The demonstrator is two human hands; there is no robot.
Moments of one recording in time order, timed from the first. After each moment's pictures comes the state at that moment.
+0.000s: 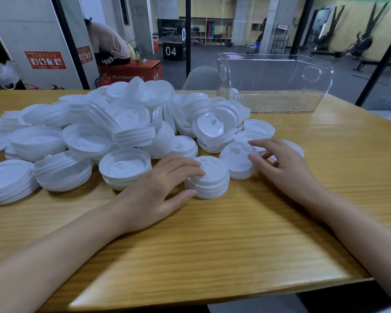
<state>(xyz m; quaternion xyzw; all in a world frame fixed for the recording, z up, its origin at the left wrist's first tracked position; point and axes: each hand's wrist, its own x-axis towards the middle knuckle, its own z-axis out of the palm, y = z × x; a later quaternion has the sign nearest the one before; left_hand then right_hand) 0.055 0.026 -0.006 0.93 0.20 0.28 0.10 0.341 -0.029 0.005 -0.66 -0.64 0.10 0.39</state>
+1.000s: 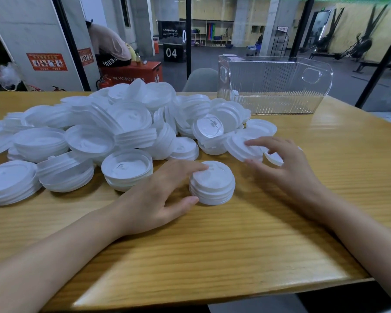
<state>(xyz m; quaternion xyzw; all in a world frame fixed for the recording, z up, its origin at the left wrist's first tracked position) 0.051 0.020 -0.005 0.93 0.19 0.29 0.15 0.340 -0.031 0.006 -0.60 -0.68 0.05 0.43</state>
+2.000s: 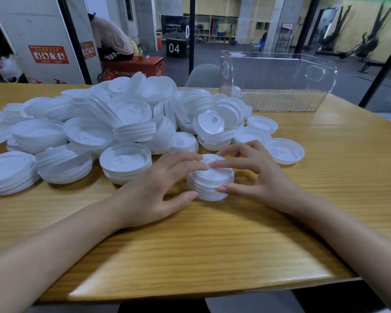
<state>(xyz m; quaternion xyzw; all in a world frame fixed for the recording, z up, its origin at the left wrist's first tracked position) 0.055 0.021 -0.004 0.94 0.18 0.29 0.10 0.309 -0.031 0.003 -0.50 -0.80 0.07 0.33</state>
